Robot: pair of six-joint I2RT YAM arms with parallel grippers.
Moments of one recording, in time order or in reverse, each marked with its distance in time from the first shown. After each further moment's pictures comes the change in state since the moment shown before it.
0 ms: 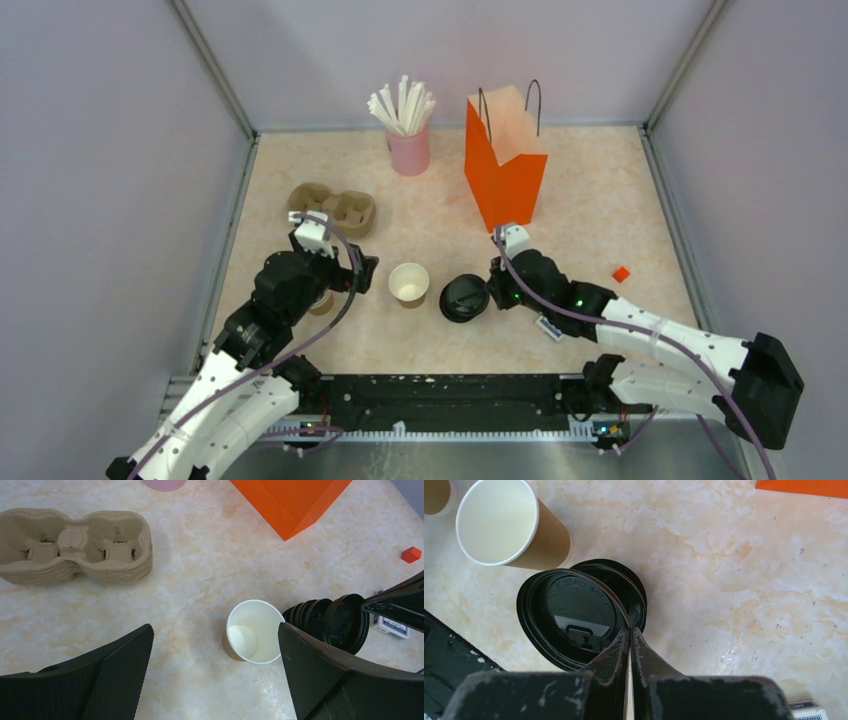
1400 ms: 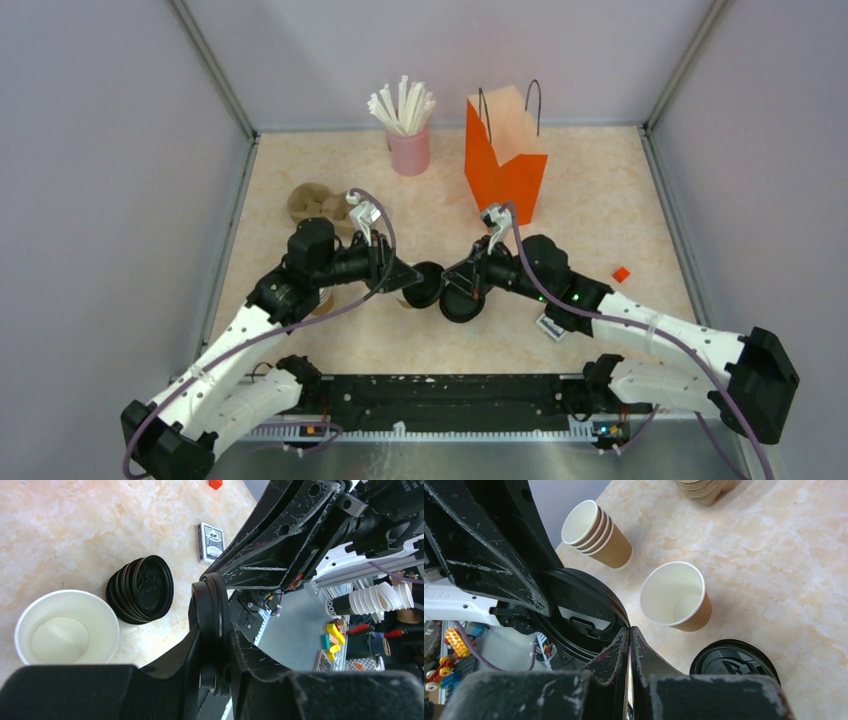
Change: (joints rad) left arm 0.001 0.295 0.061 0.195 0.742 -0.309; right arm 0.000 0.035 0.053 0.380 -0.370 0.135
